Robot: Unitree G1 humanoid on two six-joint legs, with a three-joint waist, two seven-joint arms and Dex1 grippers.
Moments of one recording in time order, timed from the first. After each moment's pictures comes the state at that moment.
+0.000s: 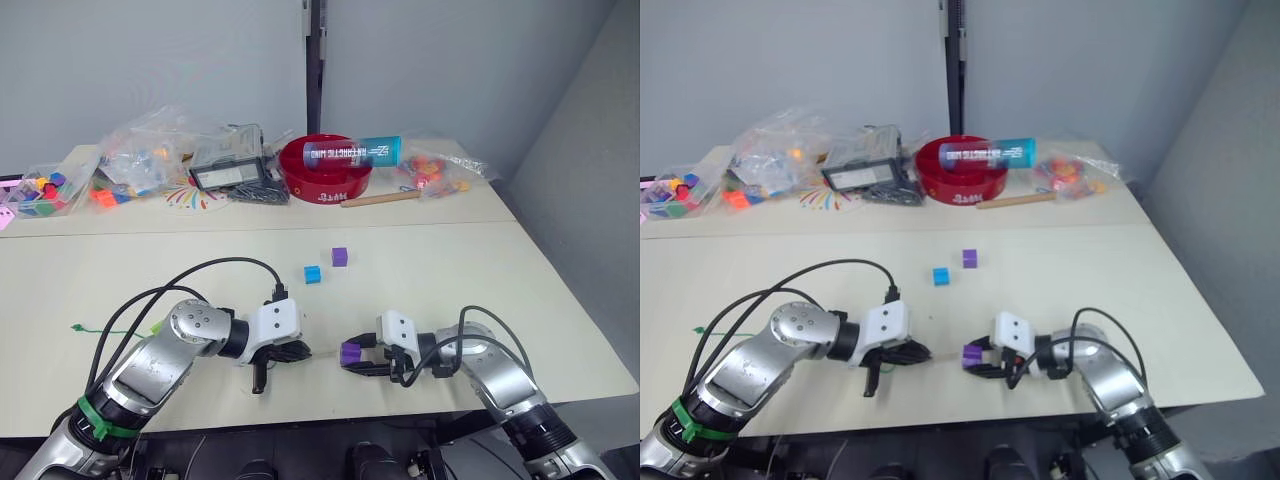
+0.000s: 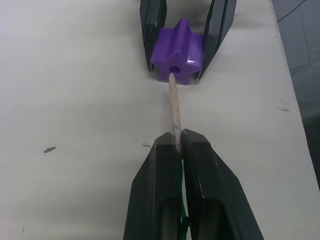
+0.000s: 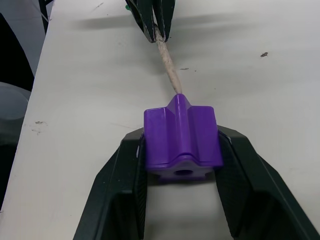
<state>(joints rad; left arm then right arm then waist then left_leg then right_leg) -0.39 0.75 -0.33 -0.40 -0.19 0.64 -1.08 -0.33 -0.55 0.32 0.00 0.17 0.14 1.14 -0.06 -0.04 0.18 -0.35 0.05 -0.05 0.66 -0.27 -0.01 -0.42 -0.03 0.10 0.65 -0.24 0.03</state>
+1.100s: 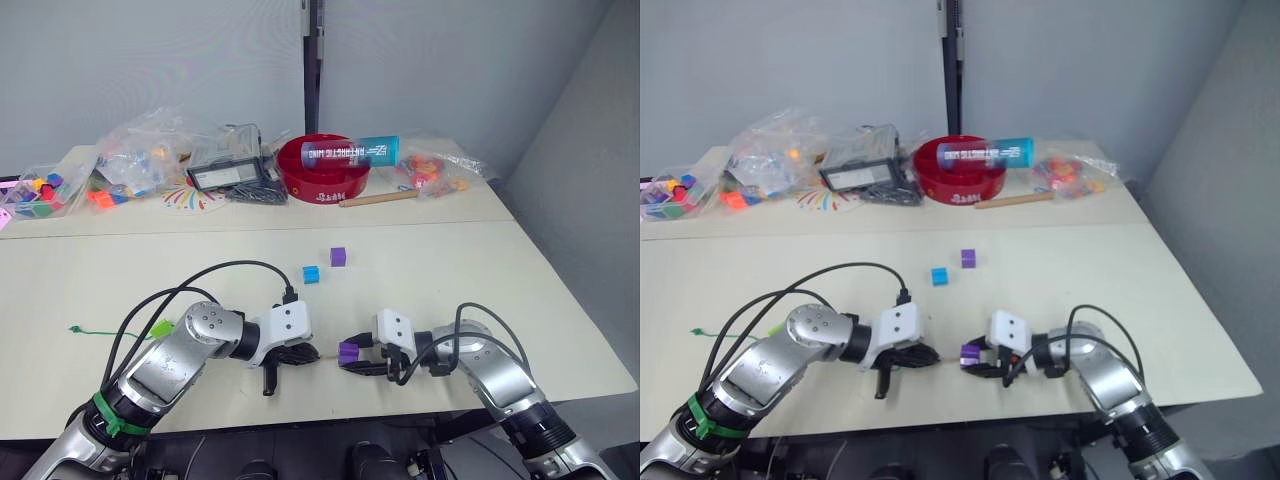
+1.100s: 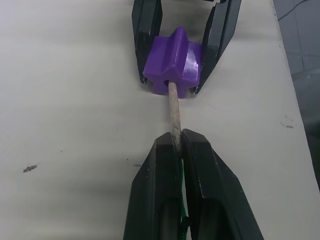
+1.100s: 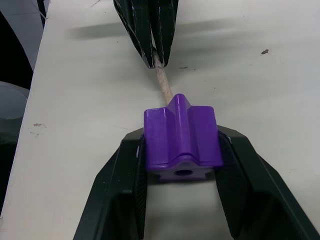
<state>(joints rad) -0.42 0.72 -0.39 -0.40 -0.20 0.69 -1.05 -0.34 -0.55 0.33 -0.04 0.16 0.20 1.13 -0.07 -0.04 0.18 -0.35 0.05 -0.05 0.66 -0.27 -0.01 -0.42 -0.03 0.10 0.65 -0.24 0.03</state>
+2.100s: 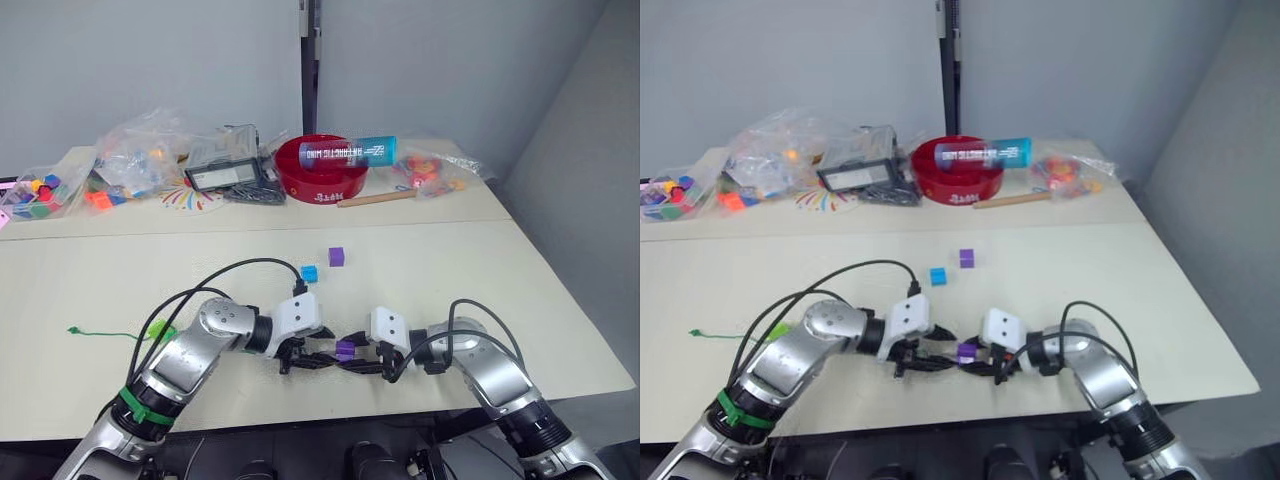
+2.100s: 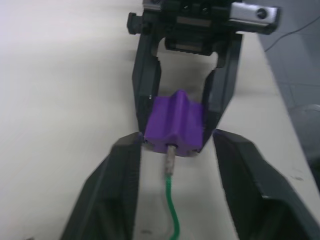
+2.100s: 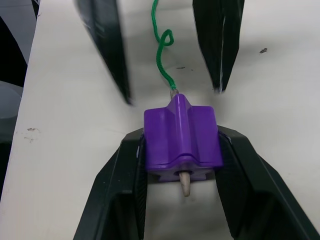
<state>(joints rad) -0.44 0.62 -0.35 -0.27 -0.21 0.55 -1.11 -0.35 -0.53 0.34 -0.07 0.12 0.26 1.11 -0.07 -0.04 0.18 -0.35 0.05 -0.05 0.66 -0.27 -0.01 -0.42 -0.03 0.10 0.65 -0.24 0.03</state>
